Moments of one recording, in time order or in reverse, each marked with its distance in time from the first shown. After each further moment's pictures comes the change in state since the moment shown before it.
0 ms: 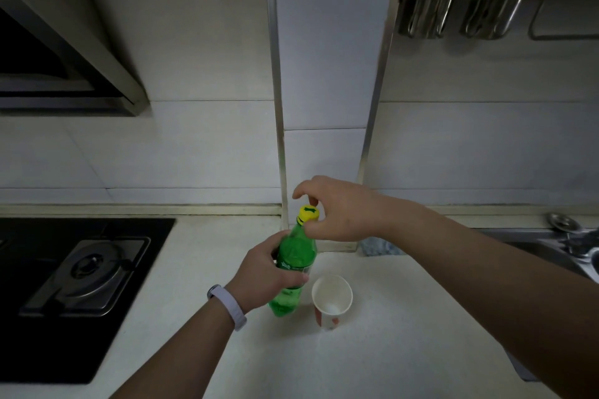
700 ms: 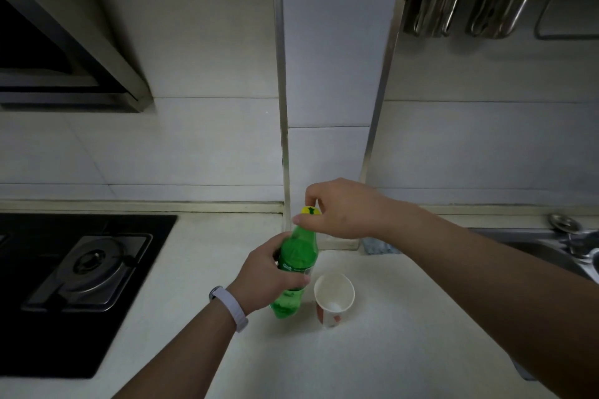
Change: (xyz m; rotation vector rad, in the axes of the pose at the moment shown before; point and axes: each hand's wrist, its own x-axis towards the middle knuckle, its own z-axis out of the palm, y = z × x) left_hand -0.007 -0.005 0.000 -0.005 -0.016 -0.004; right_hand 0.006 -0.004 0.009 -0.100 0.030 0.084
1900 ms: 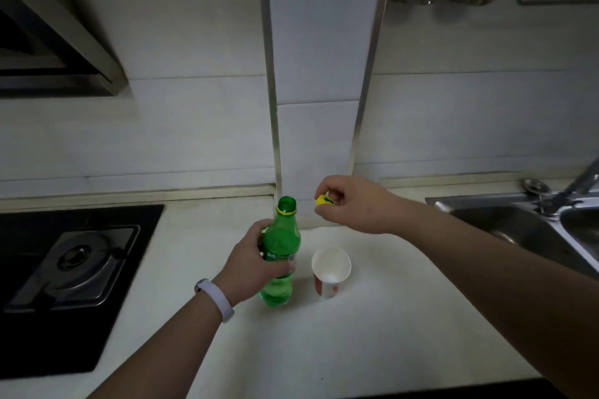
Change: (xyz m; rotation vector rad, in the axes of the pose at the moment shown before) left_hand -0.013 -0.028 -0.018 -0.024 -0.028 0.005; right_hand -0.032 0.019 0.037 0.395 0.098 0.114
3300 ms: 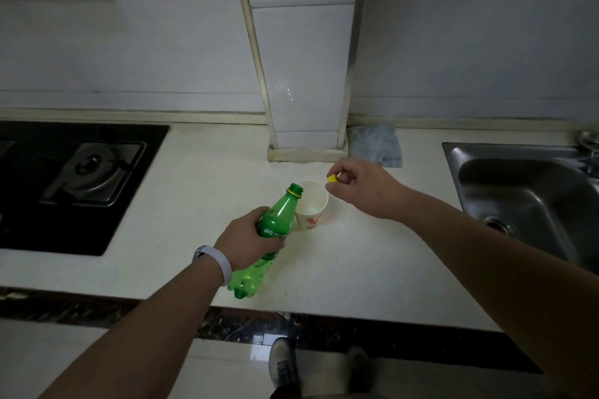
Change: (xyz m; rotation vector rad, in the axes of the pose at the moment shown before) left_hand -0.043 -0.044 0.088 0.367 -0.020 -0.303; right_hand -0.046 0.127 0.037 0.257 -0.119 0.034
